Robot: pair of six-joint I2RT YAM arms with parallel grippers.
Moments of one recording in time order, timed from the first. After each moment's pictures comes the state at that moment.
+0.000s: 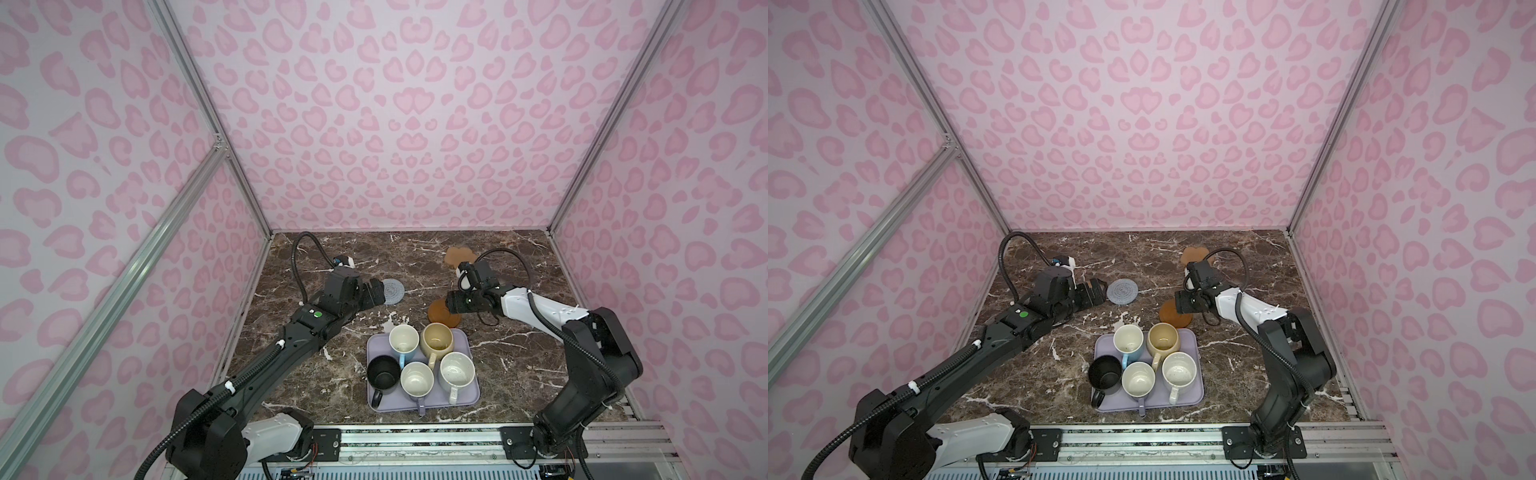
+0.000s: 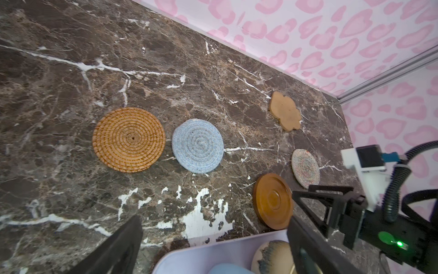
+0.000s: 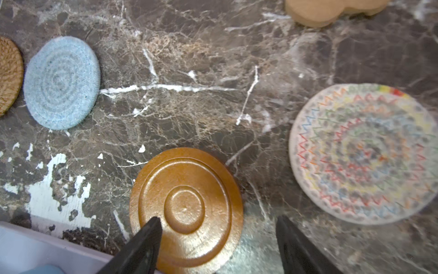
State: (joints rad) left arm -0.52 1.23 0.91 -0.32 -0.09 -0.67; right arm 0.42 1.71 1.05 -0.36 -0.03 0.28
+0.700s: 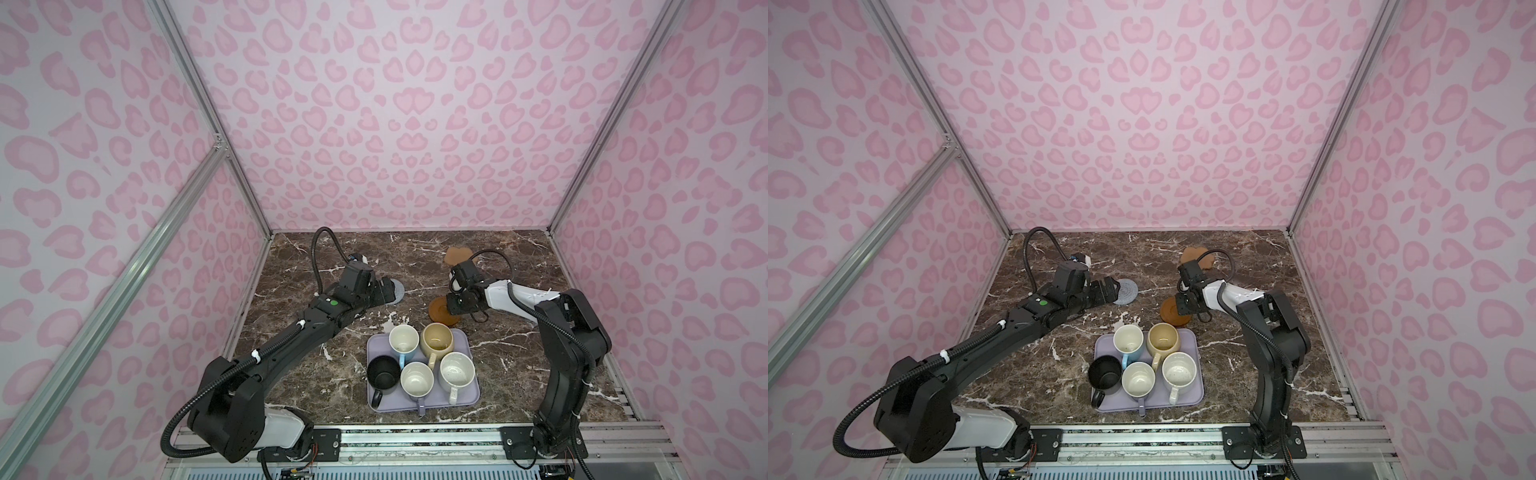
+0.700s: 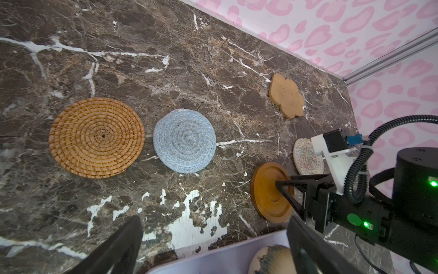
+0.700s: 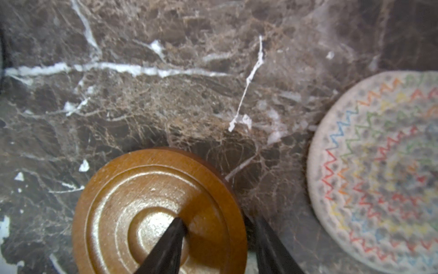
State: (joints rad) left arm -0.54 1.39 0.98 -0.28 -0.05 -0.67; right arm 0.42 1.90 1.16 -0.42 0.02 0.27
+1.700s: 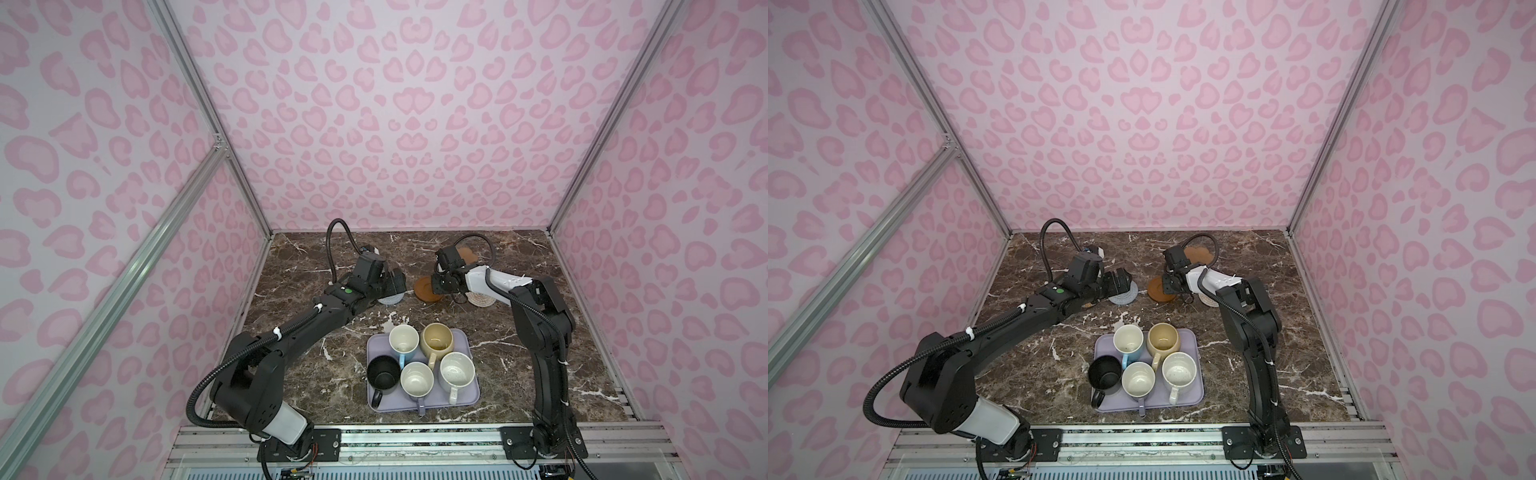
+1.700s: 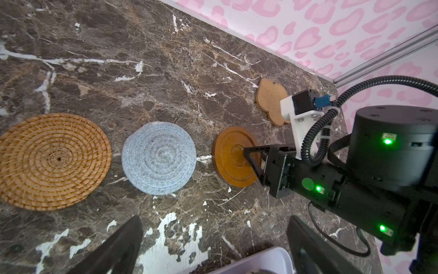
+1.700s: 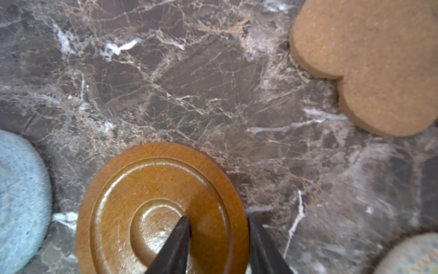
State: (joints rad) left arm -0.57 1.55 1.10 -0.24 -0.03 -0.69; right arm 0.46 2.13 1.47 -0.39 0.07 0.33
